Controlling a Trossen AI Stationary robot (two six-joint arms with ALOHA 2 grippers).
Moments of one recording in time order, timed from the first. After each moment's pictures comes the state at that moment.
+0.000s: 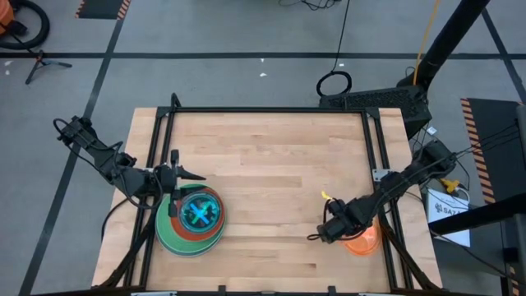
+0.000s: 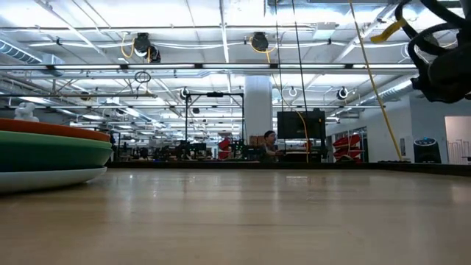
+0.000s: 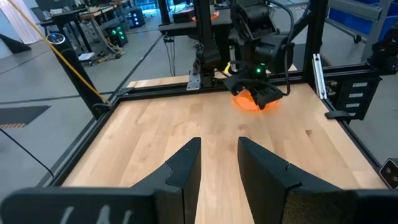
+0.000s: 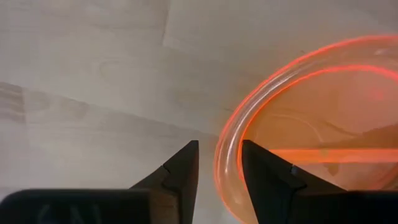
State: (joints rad) left arm -0.64 0.75 0.80 -0.34 -0.68 -0.06; right arm 0.58 1.52 0.85 -0.85 -0.17 1.88
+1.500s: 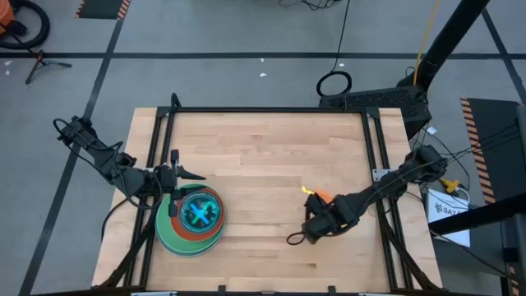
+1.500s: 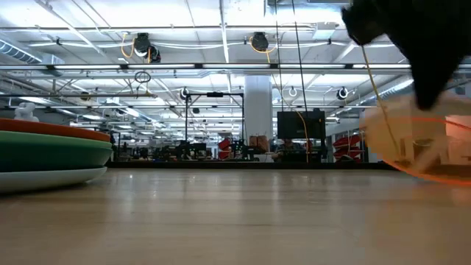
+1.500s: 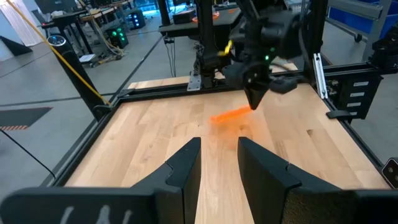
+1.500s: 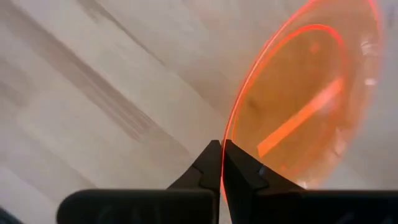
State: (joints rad) left arm -0.64 0.75 0.80 -0.34 -0.68 -0.05; right arm 0.50 1.63 1.19 -1.07 0.09 1.35
